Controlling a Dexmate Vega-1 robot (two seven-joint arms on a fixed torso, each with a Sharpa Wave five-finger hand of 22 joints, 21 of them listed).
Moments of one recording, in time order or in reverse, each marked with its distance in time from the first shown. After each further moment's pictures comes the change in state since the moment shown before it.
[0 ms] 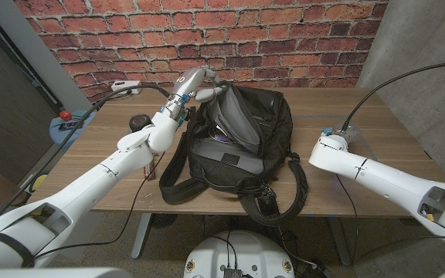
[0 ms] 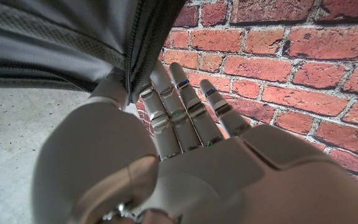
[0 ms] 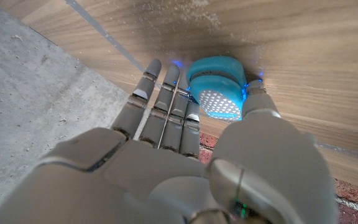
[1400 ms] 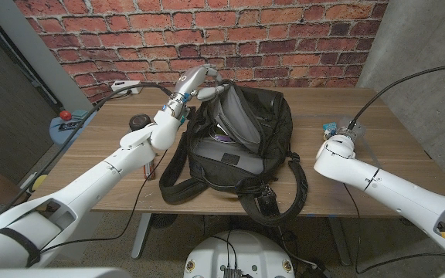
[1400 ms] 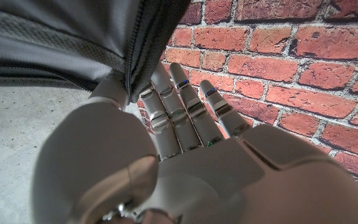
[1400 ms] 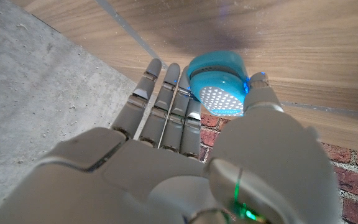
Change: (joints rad) left arm -0.035 -0.021 0.018 0.044 -0.001 -0.033 0.009; left_hand -0.003 -0.003 0.000 0.000 -0.008 0.000 0.000 0.000 -0.001 -0.001 0.000 0.000 0.000 0.006 -0.006 -0.011 0.009 -0.009 0.002 -0.004 0.000; right arm -0.158 -0.037 0.154 -0.210 -0.175 -0.022 0.067; right_hand 0.024 -0.003 -0.022 0.011 -0.003 0.032 -0.022 -0.005 0.004 0.018 -0.007 0.000 -0.018 0.015 0.001 0.012 0.009 0.000 0.000 0.000 0.000
